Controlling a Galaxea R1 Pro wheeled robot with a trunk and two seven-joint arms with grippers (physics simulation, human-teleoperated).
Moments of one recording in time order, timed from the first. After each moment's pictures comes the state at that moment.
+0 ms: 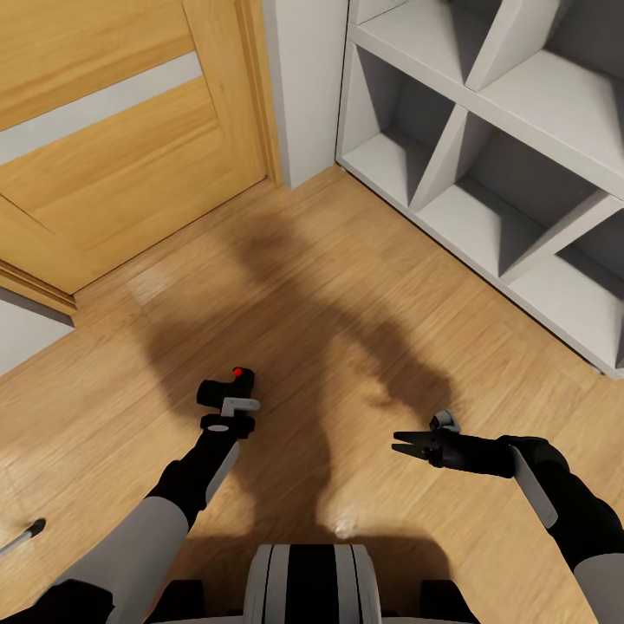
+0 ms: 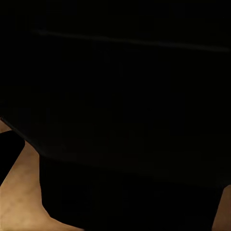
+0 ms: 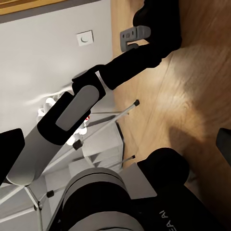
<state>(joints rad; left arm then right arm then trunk) -0.77 -0.07 -0.19 -0.66 0.07 0.37 0.31 -0.57 -0.33 0.03 -1.05 -0.43 1.03 1.33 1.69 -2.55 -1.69</state>
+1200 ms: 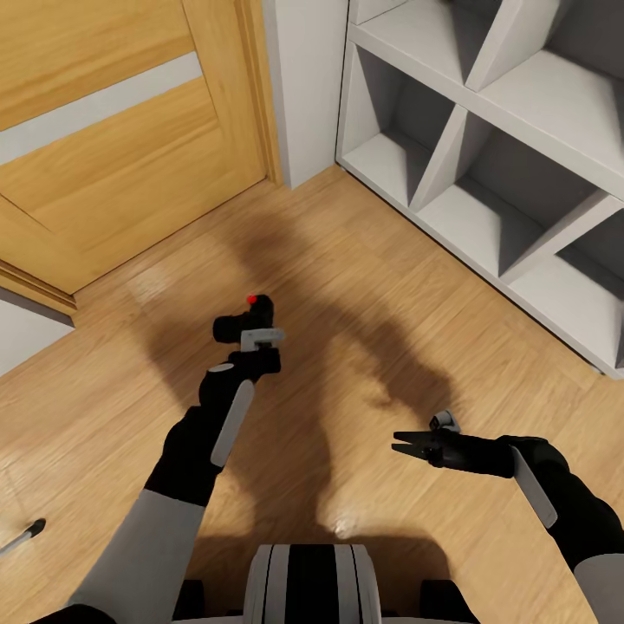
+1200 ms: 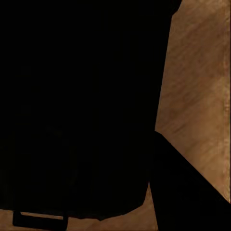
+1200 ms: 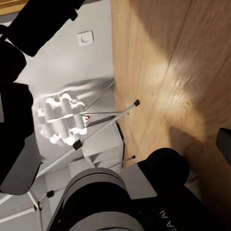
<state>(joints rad) -0.77 -0.17 -0.20 -1.30 0.23 0.69 0.30 -0.57 -0.33 0.03 -1.05 -0.43 1.03 1.33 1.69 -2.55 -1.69</state>
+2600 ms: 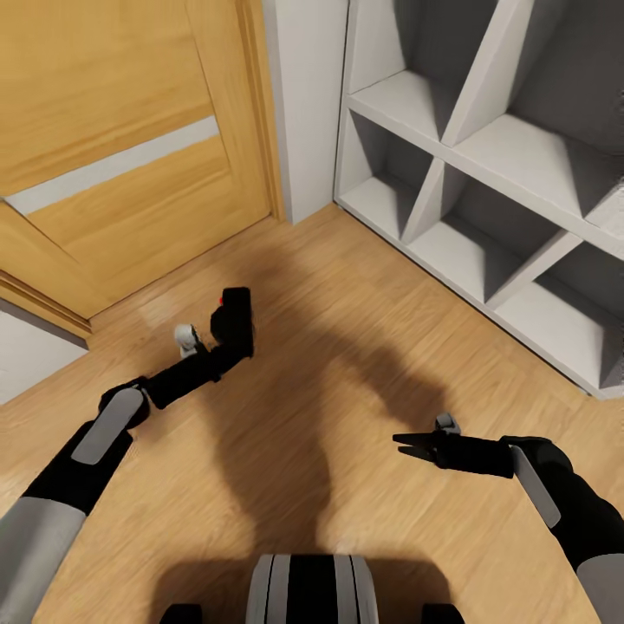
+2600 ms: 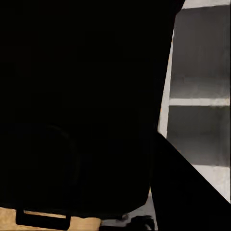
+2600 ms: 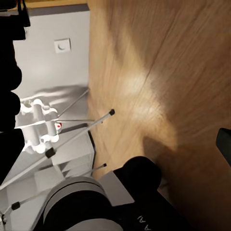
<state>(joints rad) -0.74 0.29 -0.22 -1.15 1.37 0.70 -0.50 -0.57 -0.33 0.02 -1.05 -0.44 1.03 1.17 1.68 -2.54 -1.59</state>
